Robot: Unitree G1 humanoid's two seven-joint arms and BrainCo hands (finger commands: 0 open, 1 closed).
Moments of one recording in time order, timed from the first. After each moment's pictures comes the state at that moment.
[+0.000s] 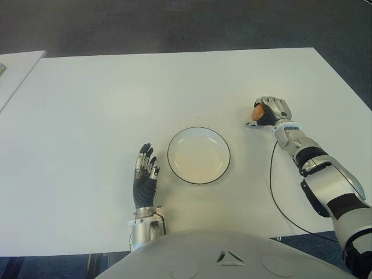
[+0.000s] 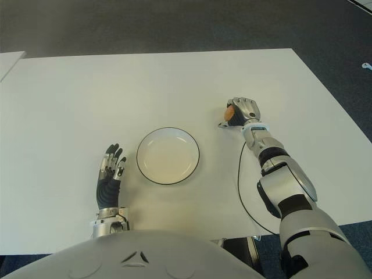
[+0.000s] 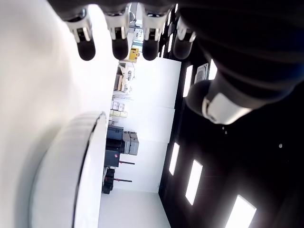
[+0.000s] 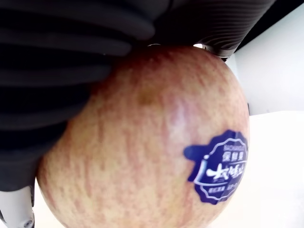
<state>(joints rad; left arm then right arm) 0.60 -0.09 -0.21 0.08 -0.05 -0.67 0.14 -0.72 -0.50 0.56 1.28 -0.73 -0.29 -0.49</state>
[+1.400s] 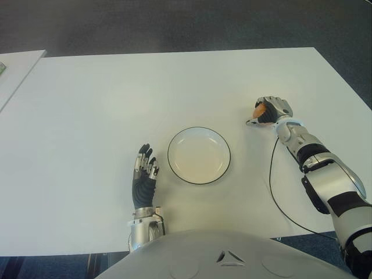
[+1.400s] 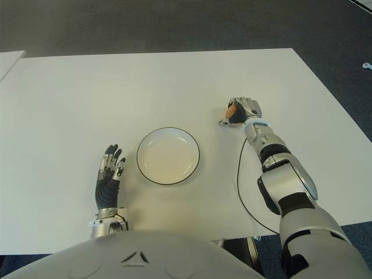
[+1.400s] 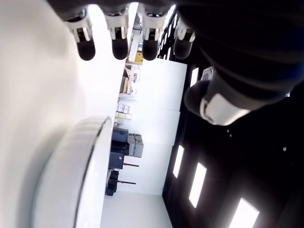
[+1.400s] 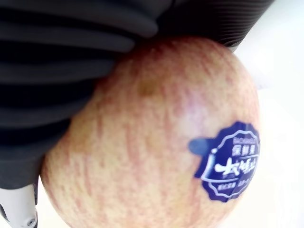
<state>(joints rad) 0.62 -0.09 -0.22 0.04 -0.07 -0.63 0.14 -0.74 -0.50 0.48 1.28 -0.66 -0.30 -0.34</state>
